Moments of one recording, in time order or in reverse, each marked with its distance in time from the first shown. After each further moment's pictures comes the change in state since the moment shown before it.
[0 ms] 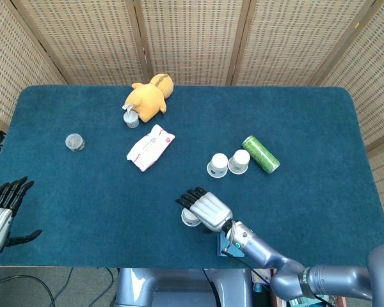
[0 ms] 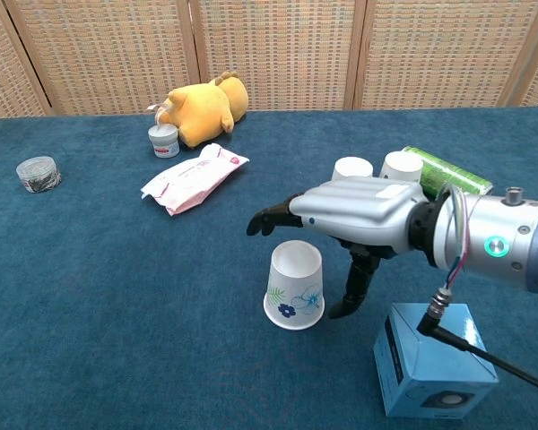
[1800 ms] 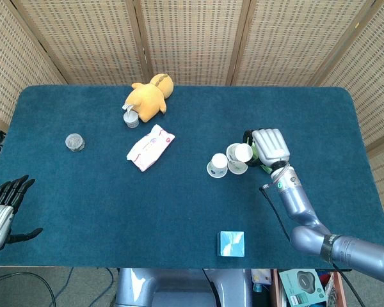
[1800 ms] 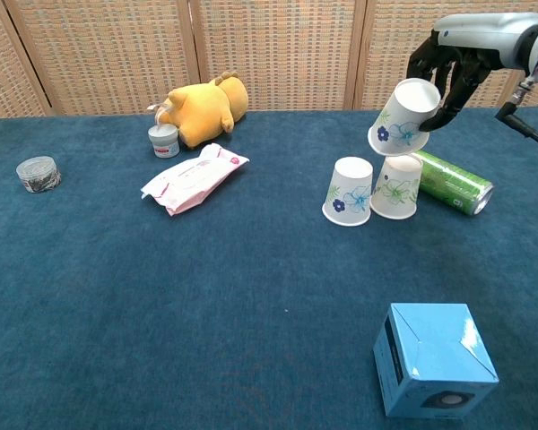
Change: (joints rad) left arm -0.020 0.004 -0.008 -0.002 -0.032 -0.042 -0.010; right arm 0.027 0.230 0.214 0.105 0.437 0.073 0.058
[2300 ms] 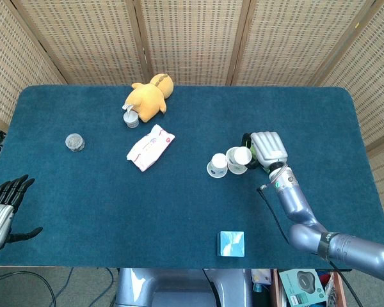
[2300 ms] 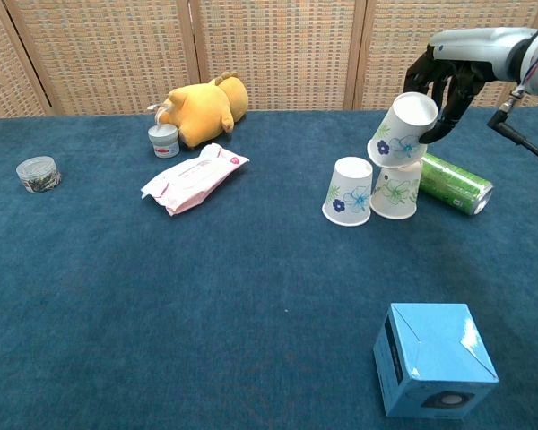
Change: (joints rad) left arm -0.002 -0.001 -0.003 0.000 -0.010 -0.005 0.000; right arm 0.030 -0.009 -0.026 0.013 0.066 -0.018 0.008
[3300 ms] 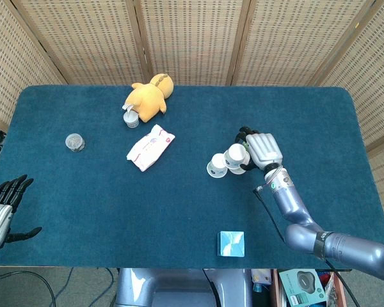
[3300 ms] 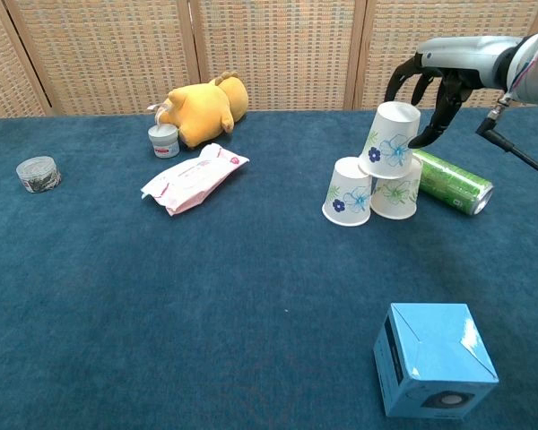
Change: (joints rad) left arm 0.000 0.001 -0.001 0.005 -0.006 -0.003 -0.008; right arm 0.026 -0.017 -0.027 0.012 -0.013 0.003 0.032
